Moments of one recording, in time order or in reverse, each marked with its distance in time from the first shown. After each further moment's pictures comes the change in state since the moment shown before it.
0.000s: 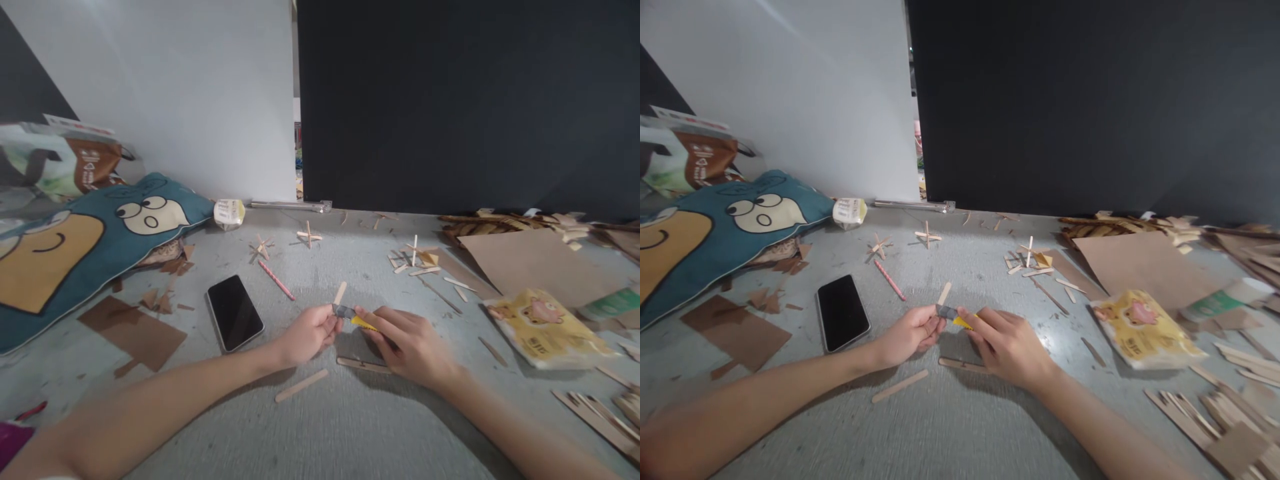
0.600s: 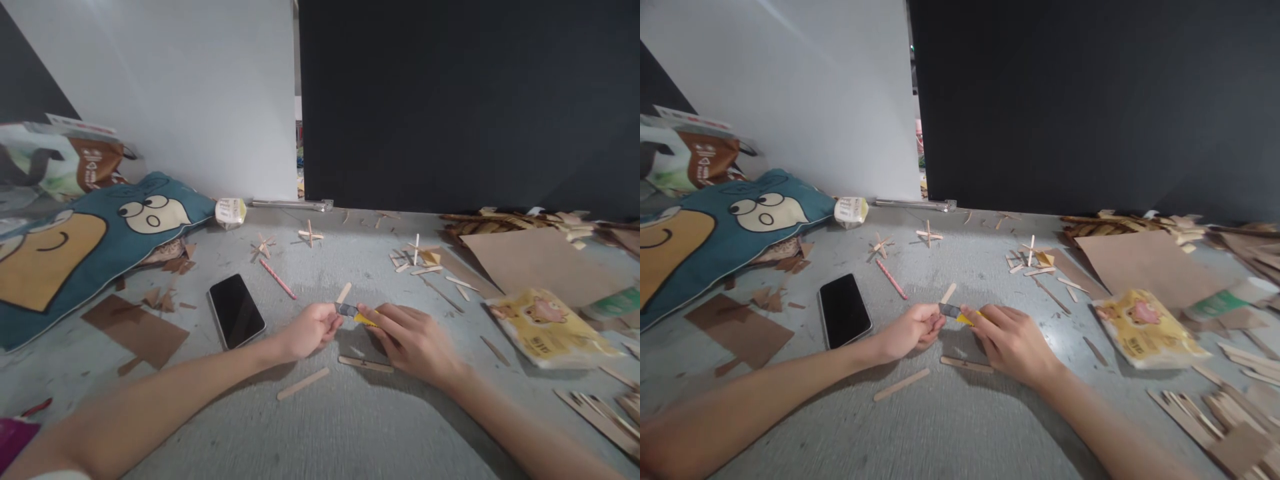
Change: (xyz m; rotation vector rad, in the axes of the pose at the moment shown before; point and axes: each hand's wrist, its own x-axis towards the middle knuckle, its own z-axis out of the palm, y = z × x) left_hand 0.002 0.004 -0.006 -0.053 -0.035 -0.086; right_hand -0.001 0.005 -0.002 -0.082 -0.030 -0.022
